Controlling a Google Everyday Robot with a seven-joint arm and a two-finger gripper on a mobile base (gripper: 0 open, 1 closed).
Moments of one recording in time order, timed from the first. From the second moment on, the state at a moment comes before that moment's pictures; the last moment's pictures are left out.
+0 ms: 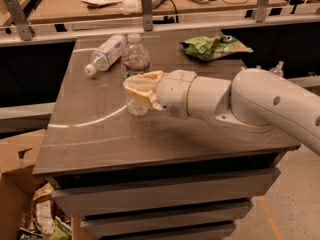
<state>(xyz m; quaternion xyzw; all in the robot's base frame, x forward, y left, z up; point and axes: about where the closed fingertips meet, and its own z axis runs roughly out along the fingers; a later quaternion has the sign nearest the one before) 0.520 0.062 0.922 -0.46 0.61 0.27 0.58</state>
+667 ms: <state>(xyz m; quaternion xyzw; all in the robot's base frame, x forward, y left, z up) 0.549 0.047 0.905 -0.43 0.66 0.21 0.57</state>
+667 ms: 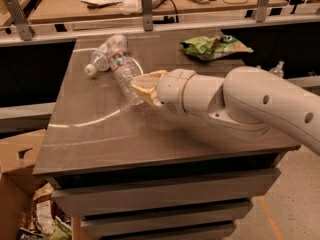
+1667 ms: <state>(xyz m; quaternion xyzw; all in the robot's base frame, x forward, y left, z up) 0.563 0.023 0.915 -0.41 0.67 0.18 0.60</state>
